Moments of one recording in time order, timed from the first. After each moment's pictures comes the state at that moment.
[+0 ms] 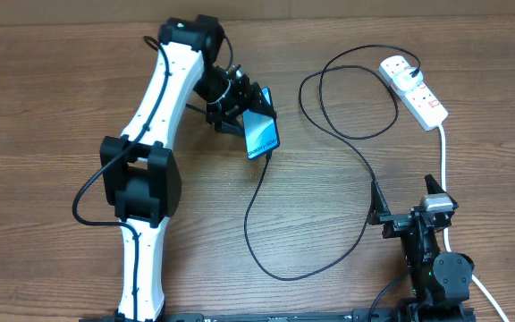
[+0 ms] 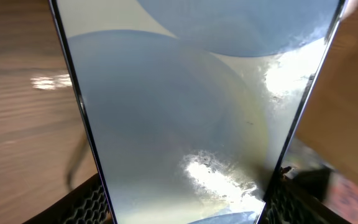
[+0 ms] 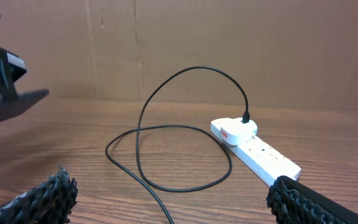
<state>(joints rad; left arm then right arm) -0.24 2.36 2.26 -1.56 0.75 -0.39 0.05 0.01 0.02 -0.03 -0.04 -0.01</state>
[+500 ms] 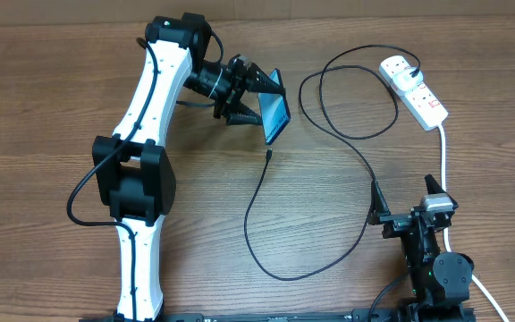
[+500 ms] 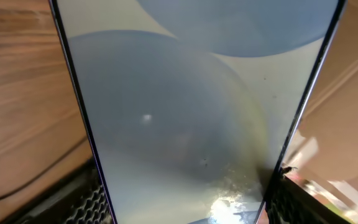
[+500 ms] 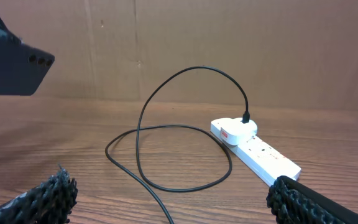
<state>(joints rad) -0.21 2.36 2.26 -1.56 1.16 -0.43 0.05 0.01 0.02 -0.03 -0.04 -0.01</state>
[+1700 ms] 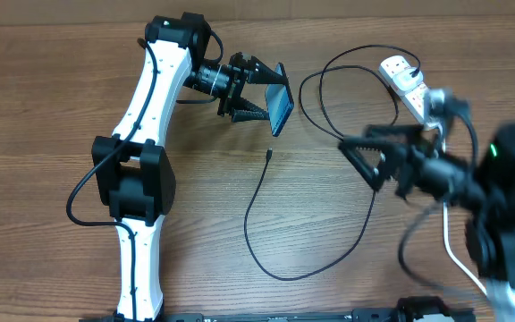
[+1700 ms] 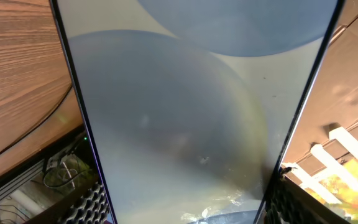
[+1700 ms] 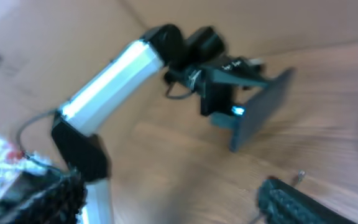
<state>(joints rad) -0.21 2.36 2.26 -1.56 1.28 -0.50 0.07 0.97 1.17 -0.61 -0.89 0.40</state>
